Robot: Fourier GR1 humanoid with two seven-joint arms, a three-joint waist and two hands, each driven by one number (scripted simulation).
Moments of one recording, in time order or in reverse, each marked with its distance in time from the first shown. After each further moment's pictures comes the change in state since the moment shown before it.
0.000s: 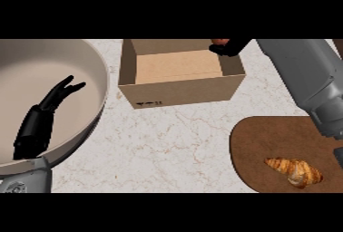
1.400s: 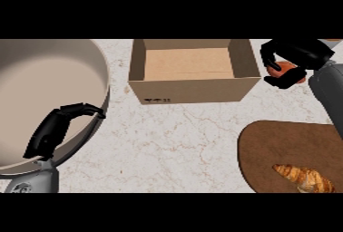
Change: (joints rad) left arm 0.011 -0.037 0.004 0.023 0.049 -0.247 0.085; right arm 0.440 -0.244 0.098 -0.334 0.304 -0.214 0.226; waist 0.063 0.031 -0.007
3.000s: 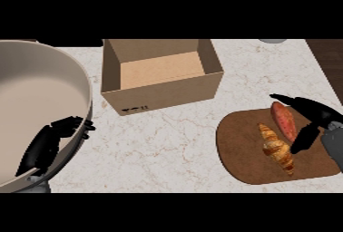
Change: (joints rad) left arm 0.115 0.013 0.020 0.005 -0.021 0.067 0.044; right arm 0.468 -0.033 -0.043 -0.230 -0.243 0.329 0.598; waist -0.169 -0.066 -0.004
